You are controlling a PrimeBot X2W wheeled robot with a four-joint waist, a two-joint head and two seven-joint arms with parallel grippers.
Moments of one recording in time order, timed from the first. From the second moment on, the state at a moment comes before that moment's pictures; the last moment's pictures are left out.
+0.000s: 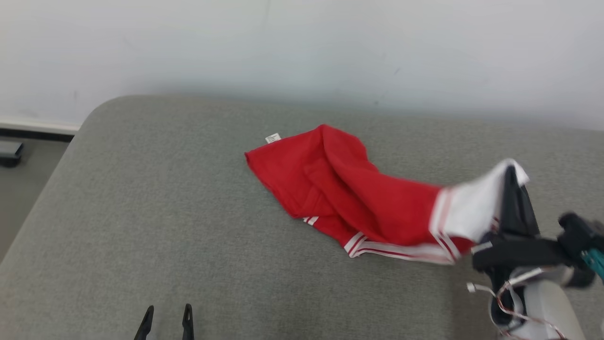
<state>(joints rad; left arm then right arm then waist) 0.05 0.05 -0.03 0.27 -0.11 -0.06 -0.26 -0.35 -0.05 -0.14 0.31 0.29 0.13 -0.26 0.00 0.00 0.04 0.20</state>
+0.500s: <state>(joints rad) 0.08 0.05 -0.01 0.29 -0.11 -0.07 -0.26 -0.20 -0.05 -0.35 0.50 0.10 0.13 -0.26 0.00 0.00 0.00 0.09</state>
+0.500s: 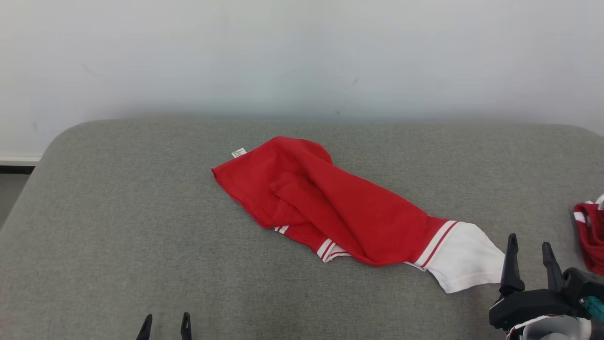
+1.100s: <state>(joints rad) 0.05 0.05 -0.05 0.28 -0.12 -0.06 -0.26 -0.20 -0.05 -0.14 0.63 0.05 0.13 -0.26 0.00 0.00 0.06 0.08</state>
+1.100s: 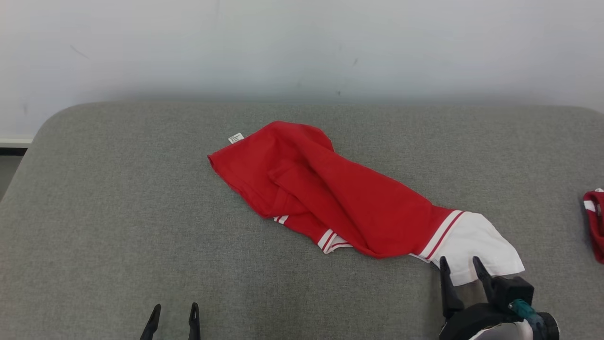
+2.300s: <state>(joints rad) 0.02 0.05 -0.10 0.28 -0.18 -0.02 -0.26 -0.37 -0.11 0.21 0.75 -0.09 0.13 -0.26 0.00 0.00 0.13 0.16</state>
